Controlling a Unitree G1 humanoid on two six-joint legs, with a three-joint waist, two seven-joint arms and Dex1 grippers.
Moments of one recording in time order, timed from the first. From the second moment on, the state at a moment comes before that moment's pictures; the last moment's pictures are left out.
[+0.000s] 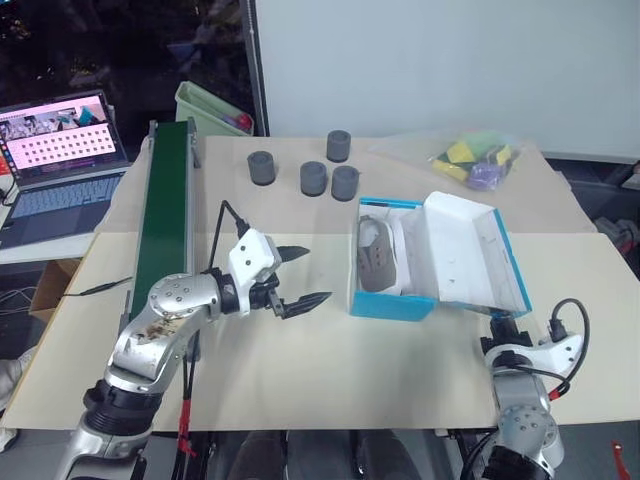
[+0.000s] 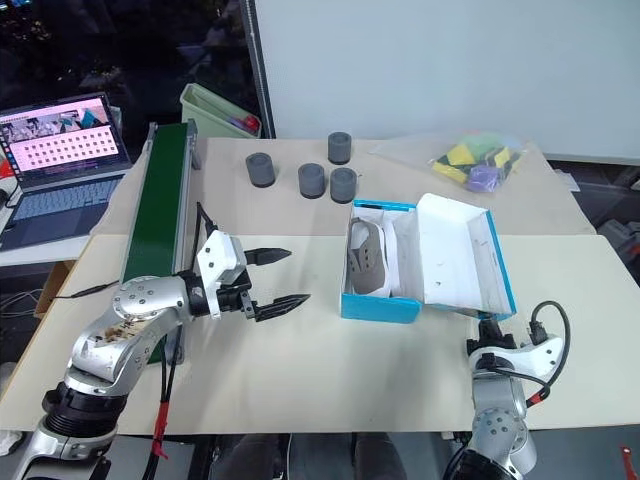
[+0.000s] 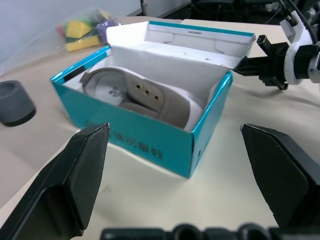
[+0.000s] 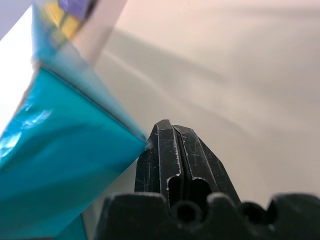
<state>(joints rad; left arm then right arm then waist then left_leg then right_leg) -0.34 0.55 -0.10 -0.38 -0.39 0.50 -0.85 -0.10 0.10 -0.71 -0.09 0.89 0.43 -0.08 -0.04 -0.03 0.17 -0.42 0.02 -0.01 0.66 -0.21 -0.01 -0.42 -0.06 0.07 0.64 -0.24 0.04</state>
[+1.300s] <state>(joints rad) -0.31 0.57 -0.11 -0.39 -0.40 0.51 -0.84 -0.76 -0.45 -0.18 -0.20 0.81 0.64 0.16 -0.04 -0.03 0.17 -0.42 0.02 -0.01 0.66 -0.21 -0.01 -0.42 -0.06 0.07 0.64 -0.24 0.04</state>
